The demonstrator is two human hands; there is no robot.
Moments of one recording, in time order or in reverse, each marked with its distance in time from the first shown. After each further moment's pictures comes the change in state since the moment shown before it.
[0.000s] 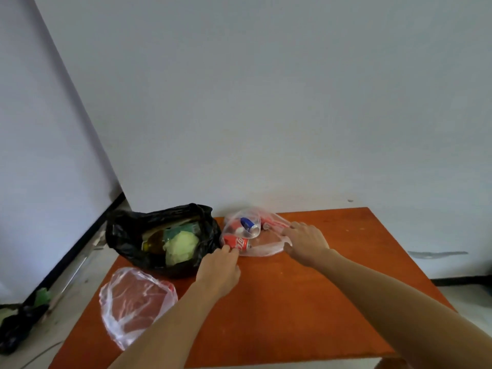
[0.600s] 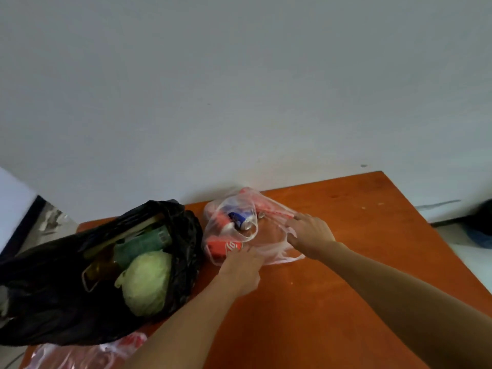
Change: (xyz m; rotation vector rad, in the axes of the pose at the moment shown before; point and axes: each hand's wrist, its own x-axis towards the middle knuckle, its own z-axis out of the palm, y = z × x) left_hand 0.215 -0.032 0.147 0.013 -0.336 0.411; right_hand 0.168 0.057 0.139 0.113 -0.219 0.161
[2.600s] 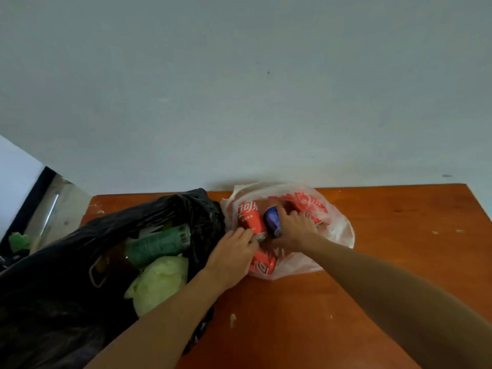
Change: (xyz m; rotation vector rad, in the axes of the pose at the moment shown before) left_hand 0.033 -0.131 0.029 -0.076 0.208 -0.025; right_hand 0.164 -0.076 0.077 0.070 -0.375 0.075
